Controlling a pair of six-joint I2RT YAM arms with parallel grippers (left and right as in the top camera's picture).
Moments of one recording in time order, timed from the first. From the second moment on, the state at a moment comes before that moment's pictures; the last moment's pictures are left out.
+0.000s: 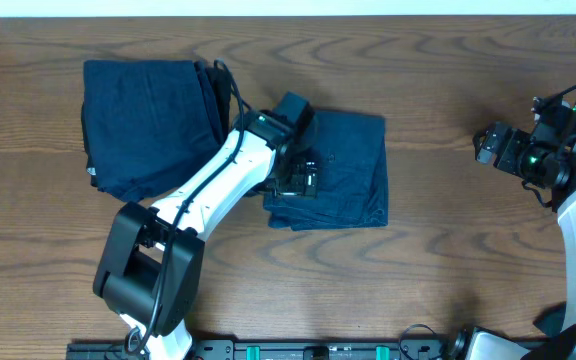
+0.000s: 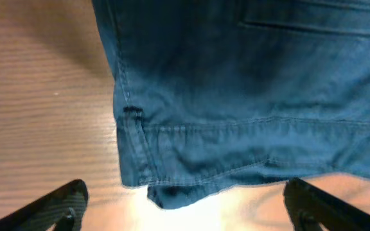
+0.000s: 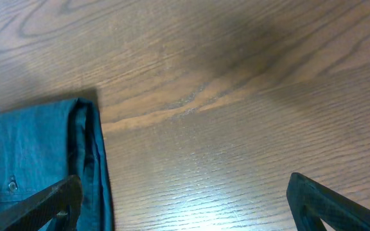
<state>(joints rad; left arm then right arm) -0.54 1.86 1.37 -1.00 0.09 -0.48 -0.33 1.38 1.06 -0.65 -0.31 0.11</state>
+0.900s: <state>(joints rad) -0.60 1.86 1.18 -0.73 0.07 -0.66 -0.33 1.38 1.06 -0.65 -0.31 0.11</state>
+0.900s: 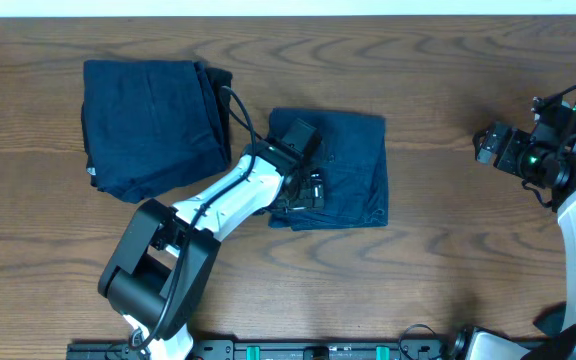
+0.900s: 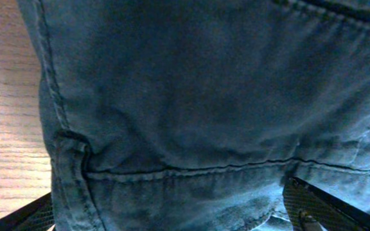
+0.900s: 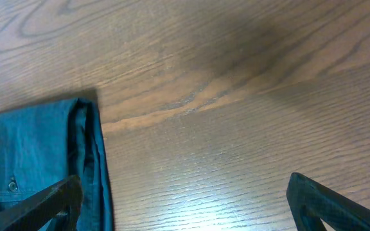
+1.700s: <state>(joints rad) -0.60 1.84 1.07 -0.61 0.03 -0.77 -0.33 1.38 1.06 -0.65 -0.31 0.11</state>
